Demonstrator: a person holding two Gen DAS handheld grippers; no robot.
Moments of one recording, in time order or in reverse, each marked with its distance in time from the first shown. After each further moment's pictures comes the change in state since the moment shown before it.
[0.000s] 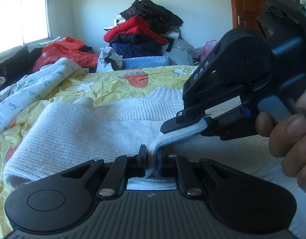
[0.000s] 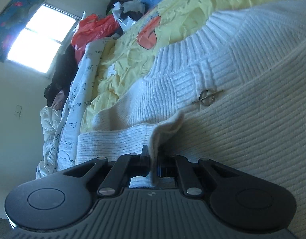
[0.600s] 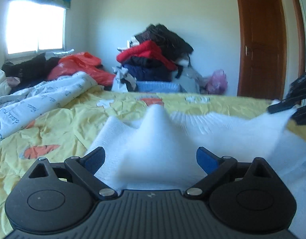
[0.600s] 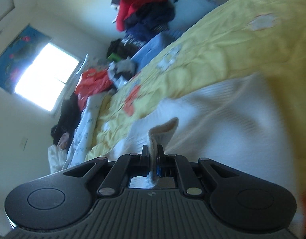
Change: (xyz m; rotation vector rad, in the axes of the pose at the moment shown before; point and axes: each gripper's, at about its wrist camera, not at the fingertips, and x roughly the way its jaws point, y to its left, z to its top) left arm -0.042 0.032 -0.017 -0.094 -0.152 0.023; right arm -0.153 -0.074 0.030 0.021 -0.259 0.000
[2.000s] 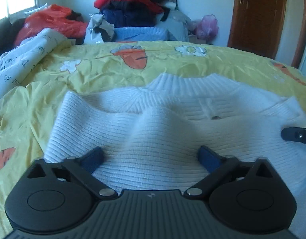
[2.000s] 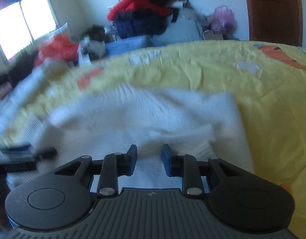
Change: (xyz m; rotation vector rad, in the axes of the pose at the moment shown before) left arm 0.115 -0.010 0.035 0.048 0.343 -0.091; right arm 0.040 0.022 -0.063 -0.502 -0.100 -0.396
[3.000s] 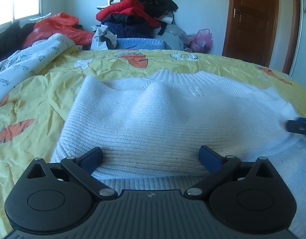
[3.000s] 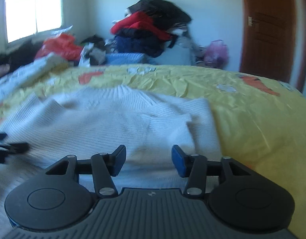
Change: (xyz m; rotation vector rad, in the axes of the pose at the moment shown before) left arm -0.061 0.009 -0.053 -0.007 -0.070 -0.029; right arm -0.073 0.023 -0.053 -0.115 -0.121 -0.113
